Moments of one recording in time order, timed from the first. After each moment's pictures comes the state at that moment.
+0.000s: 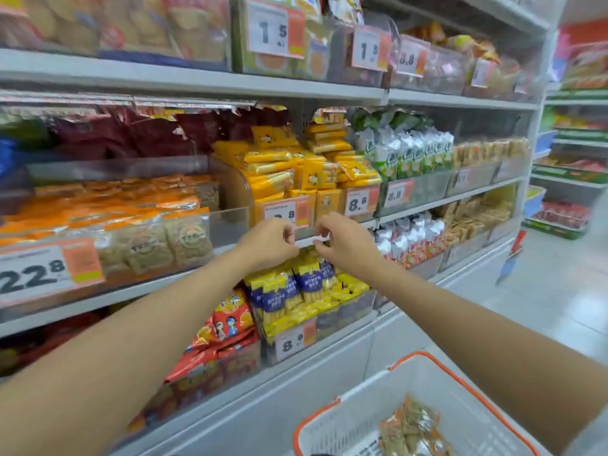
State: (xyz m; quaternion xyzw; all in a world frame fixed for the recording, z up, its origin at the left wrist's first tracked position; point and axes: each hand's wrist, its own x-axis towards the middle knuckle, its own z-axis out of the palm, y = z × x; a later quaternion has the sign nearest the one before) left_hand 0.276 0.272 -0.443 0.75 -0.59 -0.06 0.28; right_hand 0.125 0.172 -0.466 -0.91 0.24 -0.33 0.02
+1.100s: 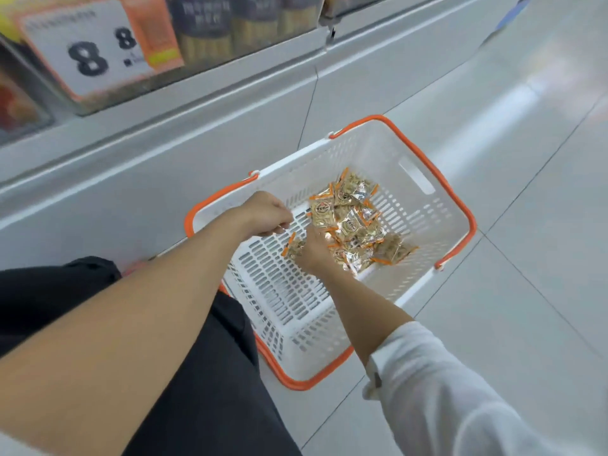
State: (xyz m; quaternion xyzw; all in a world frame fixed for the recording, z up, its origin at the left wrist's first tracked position) left_hand 0.128 0.215 -0.861 0.72 -0.36 -0.55 0.20; right_hand -0.035 0.175 -1.034 -0.75 0.57 0.11 0.33
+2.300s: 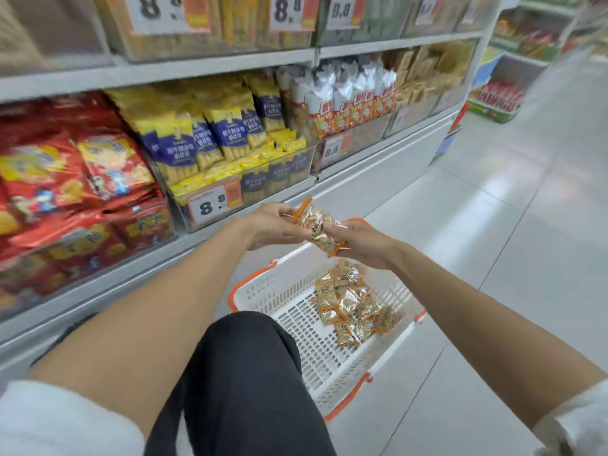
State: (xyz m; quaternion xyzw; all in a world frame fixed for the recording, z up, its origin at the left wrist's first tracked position) left_hand 0.149 0.243 -0.660 0.59 -0.40 -0.58 0.40; right_hand -0.050 0.169 -0.687 -0.62 0.40 -0.13 0.66
